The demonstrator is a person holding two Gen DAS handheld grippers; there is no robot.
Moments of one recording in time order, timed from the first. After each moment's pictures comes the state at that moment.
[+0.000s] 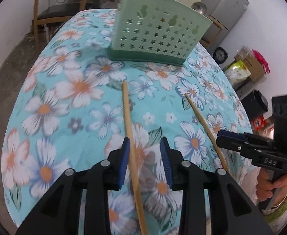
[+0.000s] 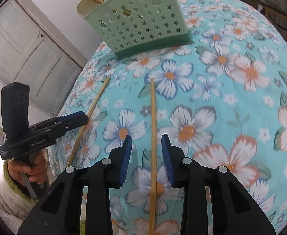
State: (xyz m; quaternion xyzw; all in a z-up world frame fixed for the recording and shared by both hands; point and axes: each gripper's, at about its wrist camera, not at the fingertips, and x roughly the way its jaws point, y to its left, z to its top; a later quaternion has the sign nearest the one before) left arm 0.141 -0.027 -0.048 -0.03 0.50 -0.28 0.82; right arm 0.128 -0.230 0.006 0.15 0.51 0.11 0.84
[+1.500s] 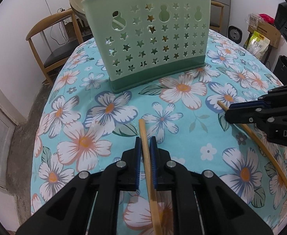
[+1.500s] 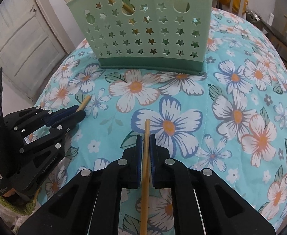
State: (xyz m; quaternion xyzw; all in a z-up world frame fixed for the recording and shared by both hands) left arm 0.173 -0.081 -0.065 0.16 0.42 -0.21 0.87; right arm 0.211 -0.196 -0.016 0.03 0.54 0.08 0.84
